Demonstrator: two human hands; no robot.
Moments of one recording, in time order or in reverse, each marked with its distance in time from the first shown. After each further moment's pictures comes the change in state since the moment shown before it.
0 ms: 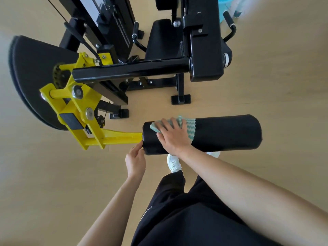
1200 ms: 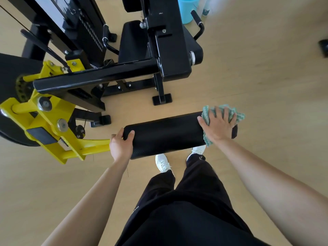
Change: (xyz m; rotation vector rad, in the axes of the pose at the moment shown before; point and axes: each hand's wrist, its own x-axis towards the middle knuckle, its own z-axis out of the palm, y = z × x) left_hand 0.040 0.049 0.029 0.413 0.018 0.176; right_hand -0.079 0.181 -0.026 0.055 0.112 0.695
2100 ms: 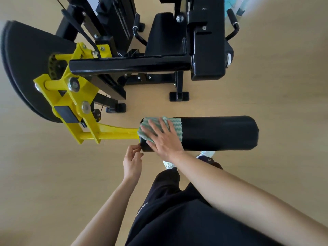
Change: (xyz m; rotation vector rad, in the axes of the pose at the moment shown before) left_hand -0.062 -0.069 -0.004 -0.512 -0.072 -0.233; right_hand -0.073 -0.191 0.054 -0.146 -0.060 -0.914
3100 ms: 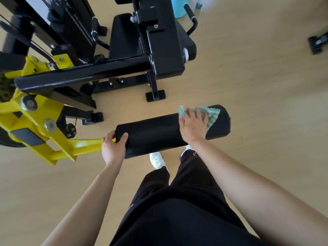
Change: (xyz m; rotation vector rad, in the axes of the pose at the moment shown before) left_hand 0.041 0.064 0.031 0.421 0.089 0.212; right_hand -0.070 0.124 -0.024 0.193 0.134 0.812
